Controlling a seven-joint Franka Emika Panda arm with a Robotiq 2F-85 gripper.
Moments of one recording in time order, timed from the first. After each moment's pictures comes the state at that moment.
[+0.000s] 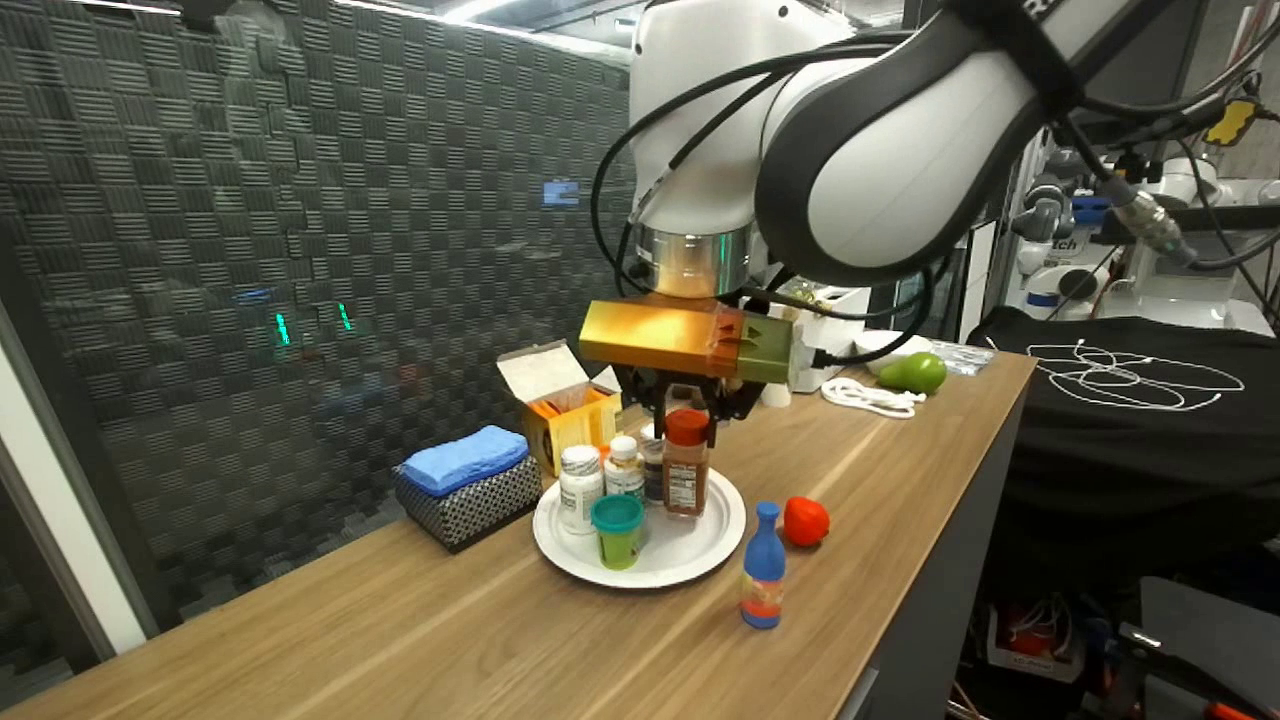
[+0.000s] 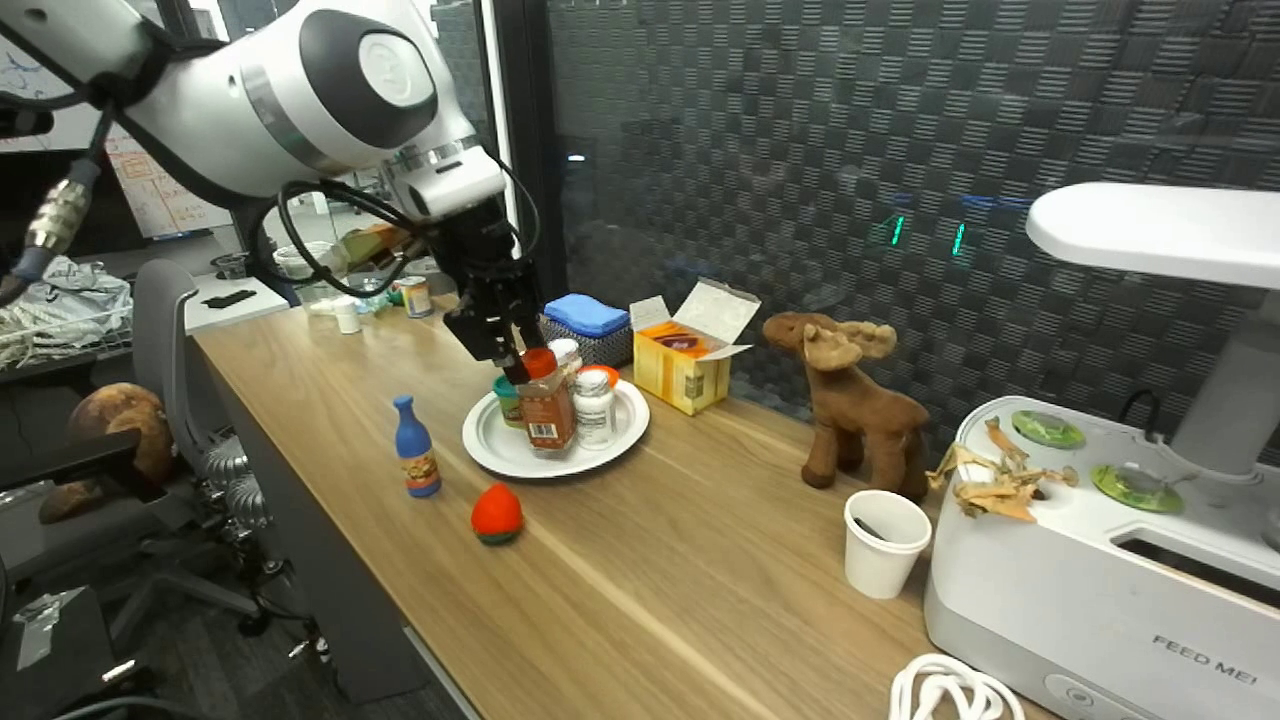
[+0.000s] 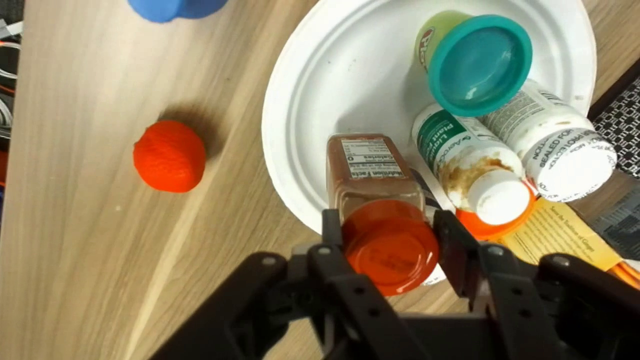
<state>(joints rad) 0.09 0.16 0.11 -2.22 -0.50 2.50 1.65</state>
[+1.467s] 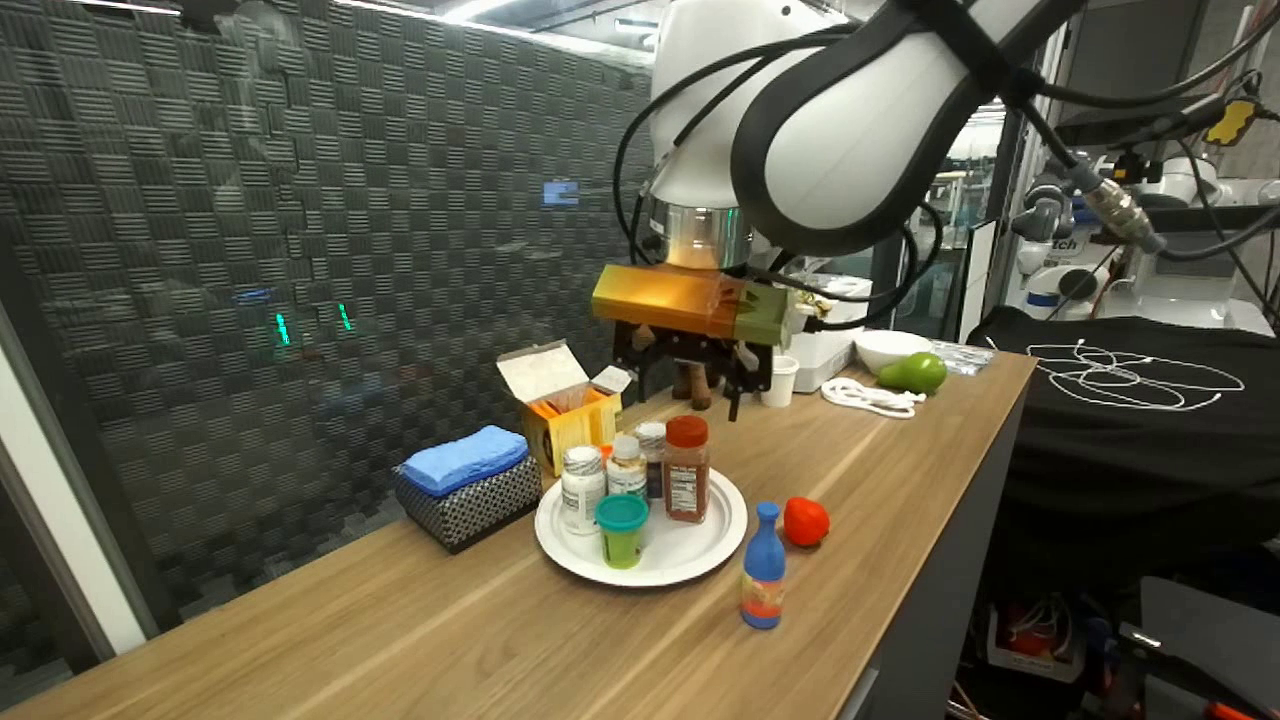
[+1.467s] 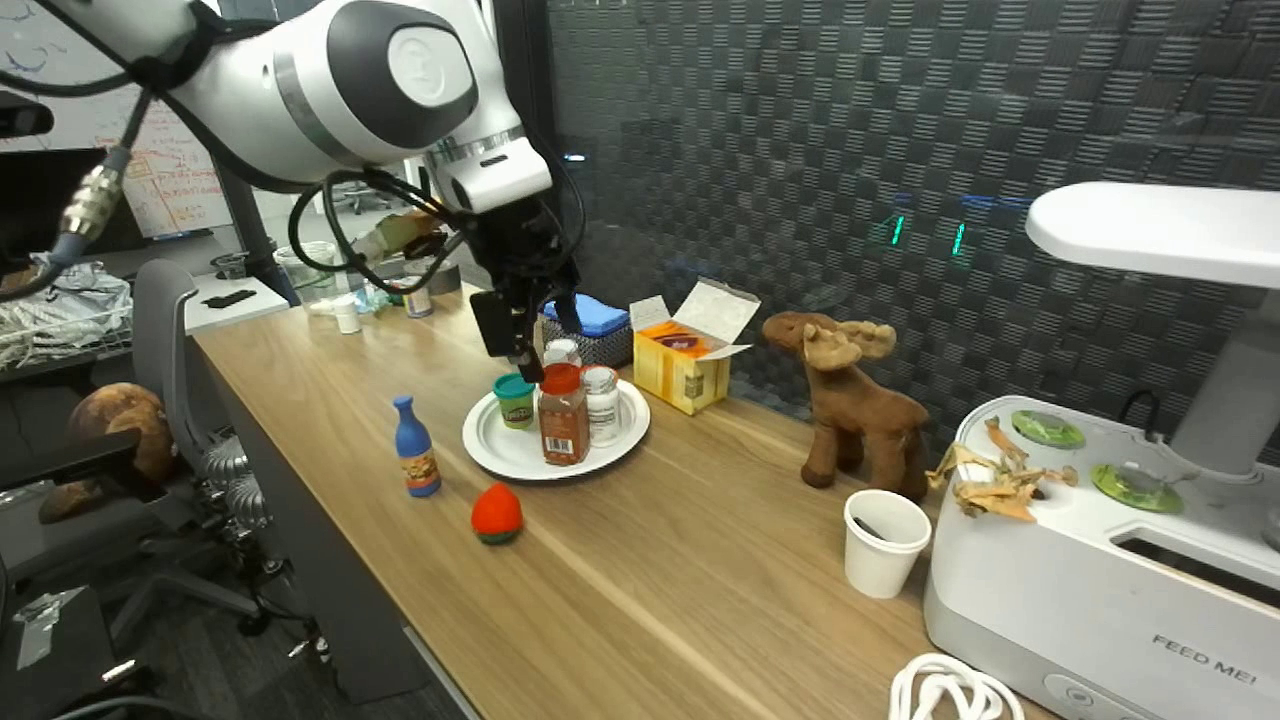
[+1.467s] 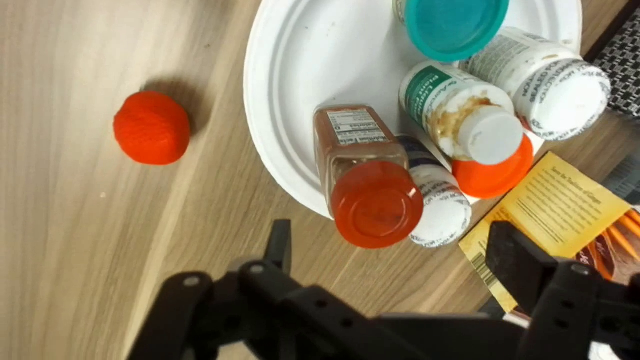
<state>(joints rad) 0.12 0.17 0.01 -2.19 -0.35 2.52 1.52</state>
